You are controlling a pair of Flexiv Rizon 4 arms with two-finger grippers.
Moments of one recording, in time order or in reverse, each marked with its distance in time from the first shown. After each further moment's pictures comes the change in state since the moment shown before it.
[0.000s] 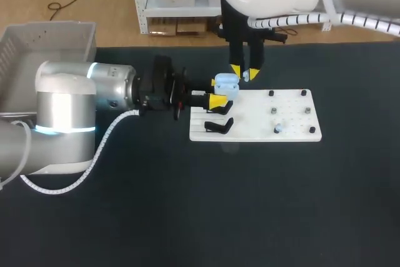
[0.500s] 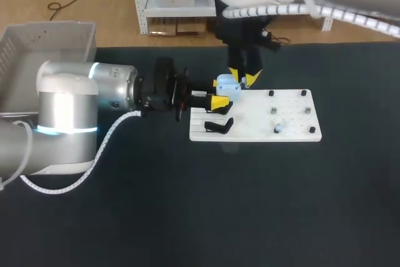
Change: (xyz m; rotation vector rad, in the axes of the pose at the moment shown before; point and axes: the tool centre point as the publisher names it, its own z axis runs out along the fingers) left arm 0.000 0.000 0.002 -0.003 0.001 0.021; right arm 0.008 0.003 0.006 0.071 0.043 0.259
